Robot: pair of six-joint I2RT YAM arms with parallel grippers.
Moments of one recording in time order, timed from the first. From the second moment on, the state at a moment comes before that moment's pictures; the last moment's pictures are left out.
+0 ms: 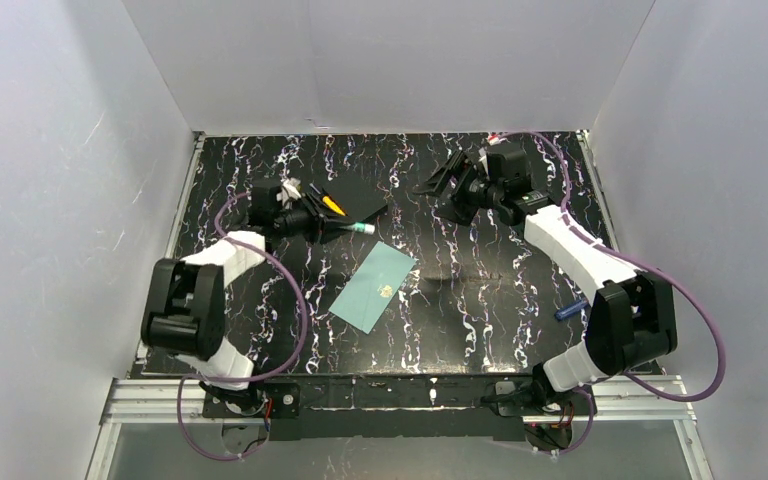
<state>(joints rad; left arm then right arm) -0.17 1.54 0.86 0.13 0.79 -1.18 0.39 1.48 1.16 -0.20 -0.43 1.00</state>
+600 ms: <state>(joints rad) -0.17 1.91 0.93 0.13 0.60 -1.57 0.31 1.55 1.17 -0.30 -0.47 0.94</state>
